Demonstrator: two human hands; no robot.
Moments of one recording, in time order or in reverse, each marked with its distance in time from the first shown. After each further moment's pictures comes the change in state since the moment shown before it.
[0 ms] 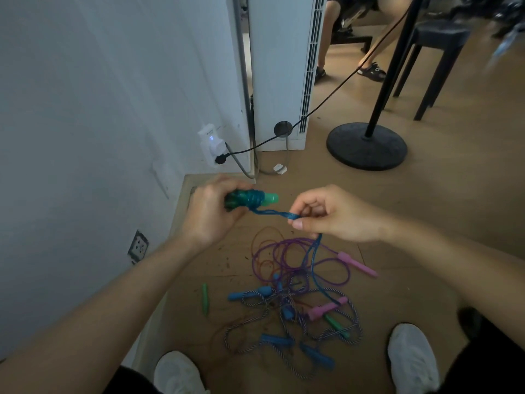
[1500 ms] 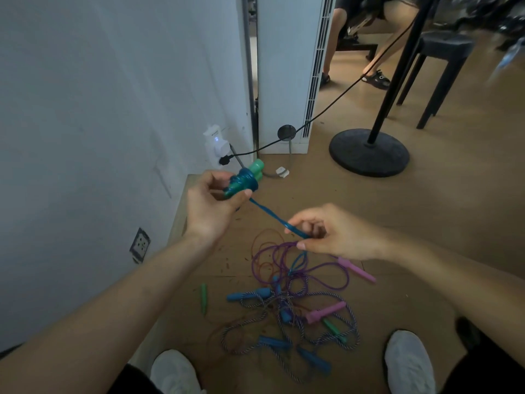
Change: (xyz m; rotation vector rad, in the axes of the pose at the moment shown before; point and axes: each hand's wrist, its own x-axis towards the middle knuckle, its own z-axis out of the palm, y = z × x) left_hand -0.003 0.018 0.005 -0.475 0.299 -0.517; right_hand -0.004 0.016 0.012 -0.165 -0.061 -0.010
